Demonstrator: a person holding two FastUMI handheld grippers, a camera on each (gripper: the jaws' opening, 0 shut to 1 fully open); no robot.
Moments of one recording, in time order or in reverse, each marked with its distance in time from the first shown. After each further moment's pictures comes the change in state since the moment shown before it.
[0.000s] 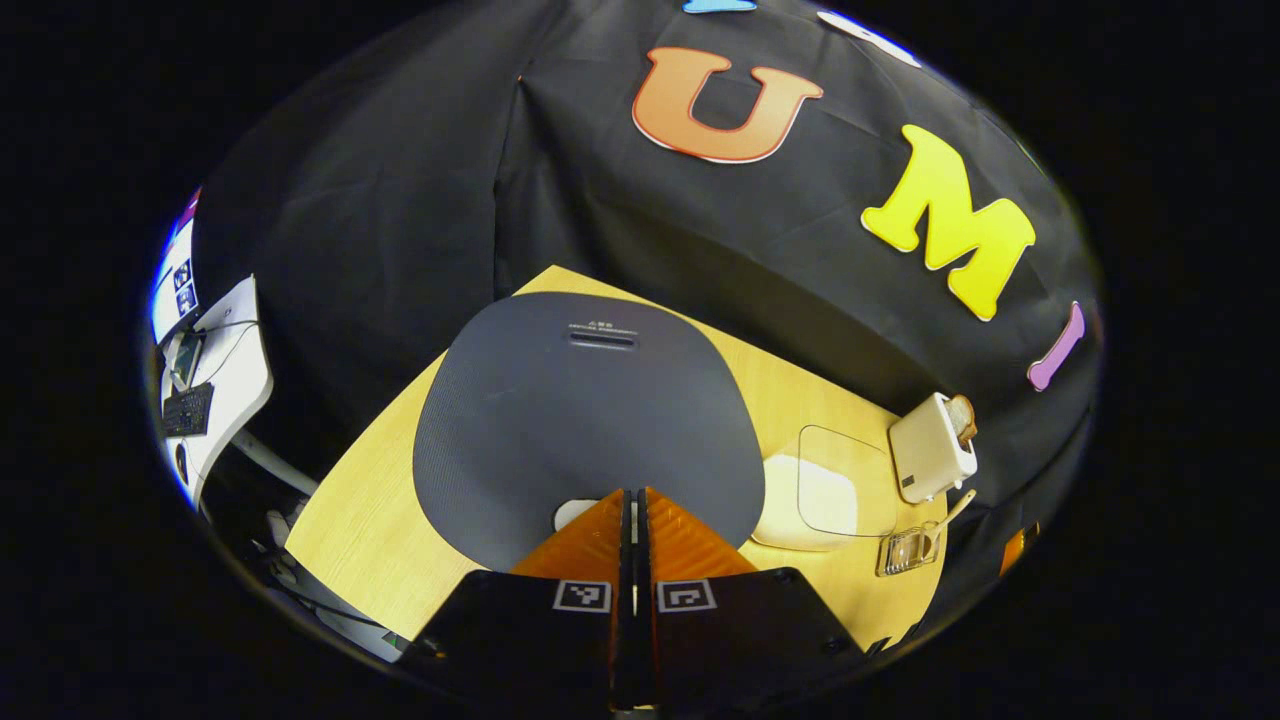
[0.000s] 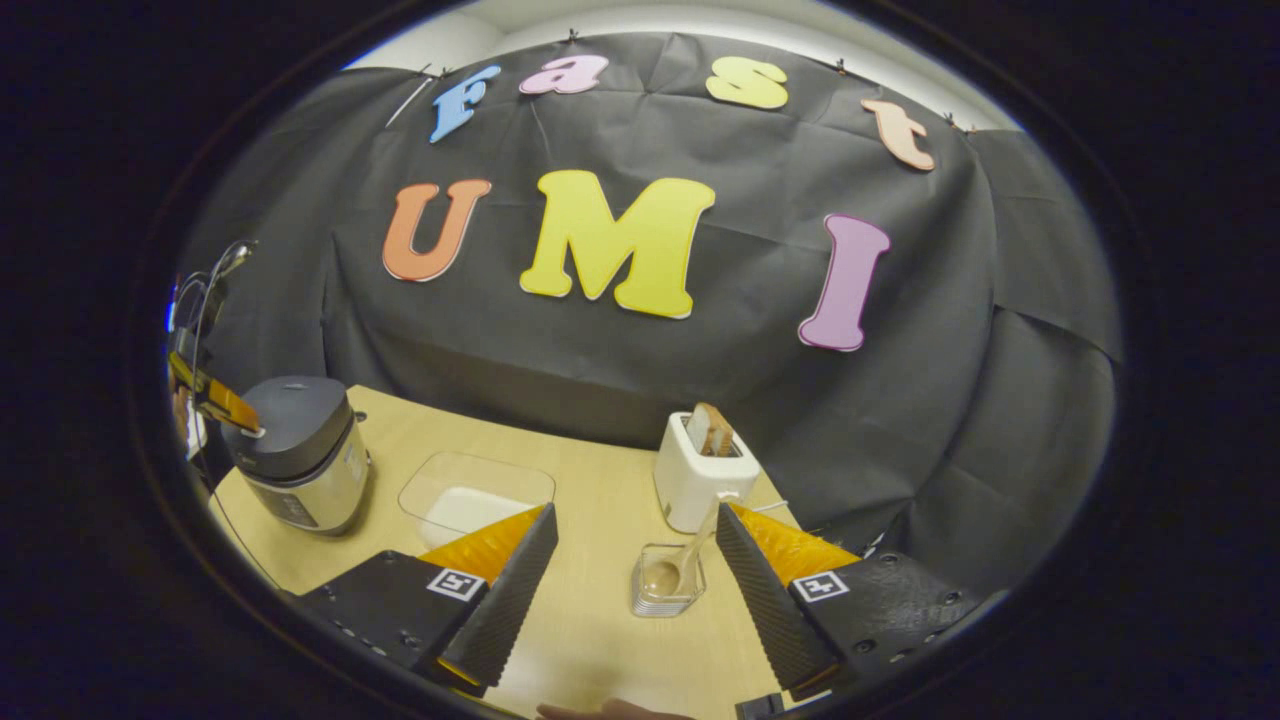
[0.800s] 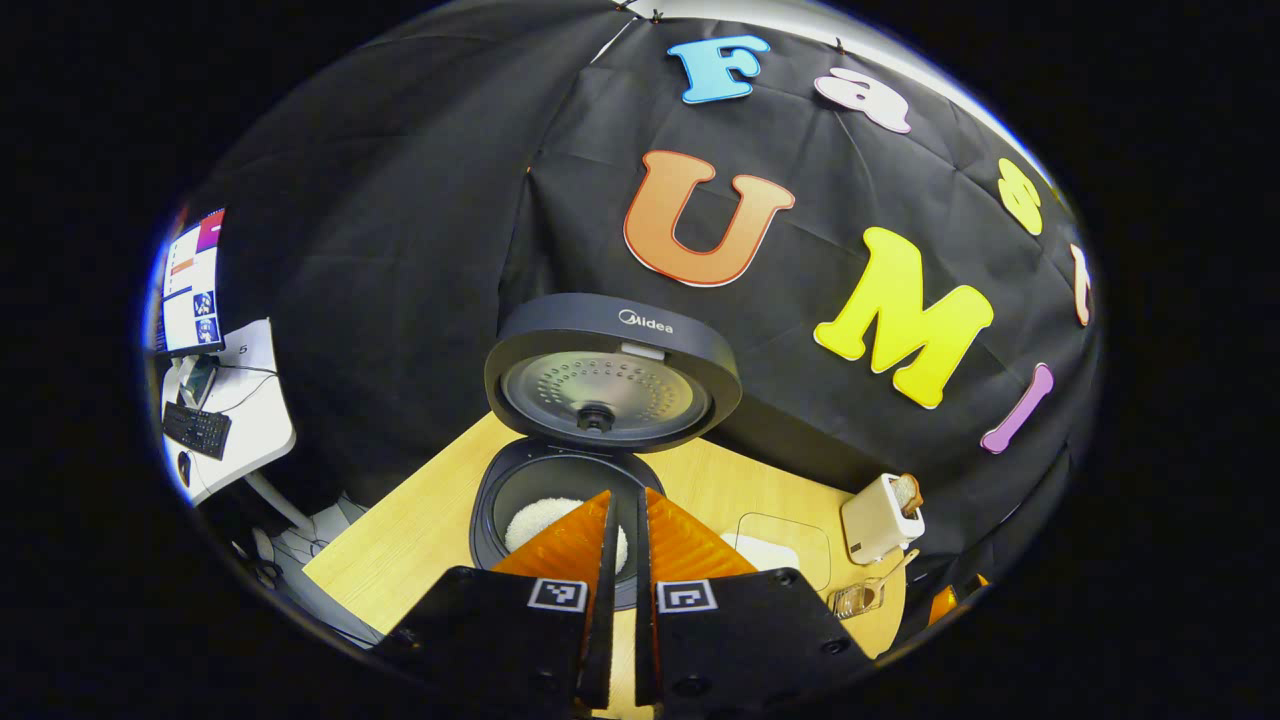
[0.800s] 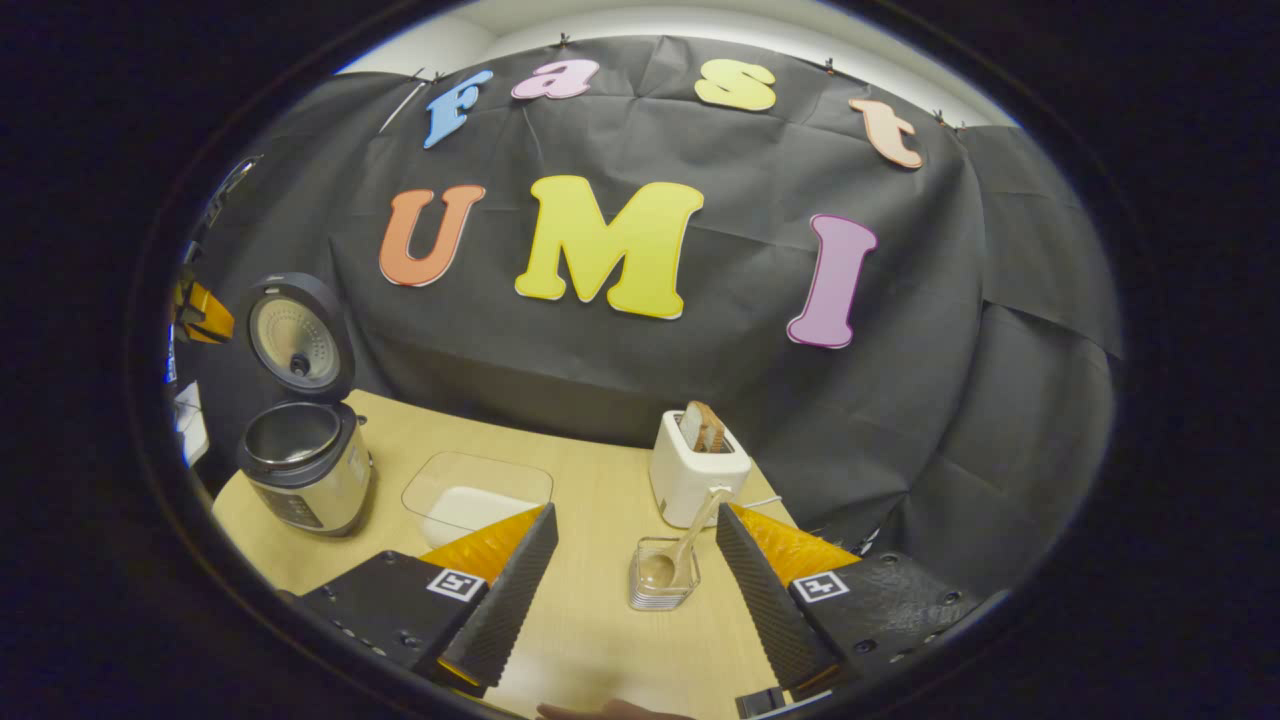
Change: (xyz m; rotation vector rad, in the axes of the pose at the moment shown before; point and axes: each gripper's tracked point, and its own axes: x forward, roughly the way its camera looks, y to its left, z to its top) left arm -0.078 -0.008 0.071 -0.039 -0.237 -0.039; right arm -0.015 -0.003 -0.010 0.015 0.019 -0.017
